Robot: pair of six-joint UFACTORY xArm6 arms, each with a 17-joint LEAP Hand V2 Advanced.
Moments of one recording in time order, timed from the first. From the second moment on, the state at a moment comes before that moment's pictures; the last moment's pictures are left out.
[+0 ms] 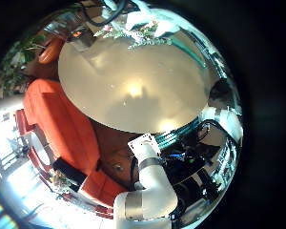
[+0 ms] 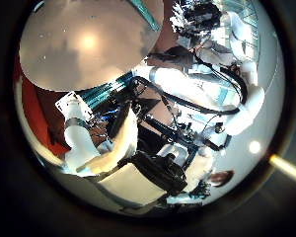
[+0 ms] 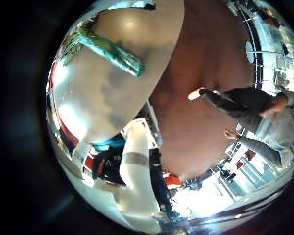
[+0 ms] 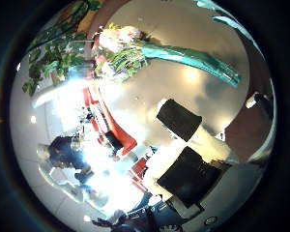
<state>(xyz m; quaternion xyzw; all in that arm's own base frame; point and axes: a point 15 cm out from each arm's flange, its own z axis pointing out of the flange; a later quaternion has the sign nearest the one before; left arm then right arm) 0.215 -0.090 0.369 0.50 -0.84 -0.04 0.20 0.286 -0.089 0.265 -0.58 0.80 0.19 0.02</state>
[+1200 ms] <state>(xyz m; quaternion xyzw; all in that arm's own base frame) 0.219 -0.089 0.361 0.49 -0.84 -0.05 0.22 0.305 -0.080 0.147 -0.57 0.79 0.21 -0.06</state>
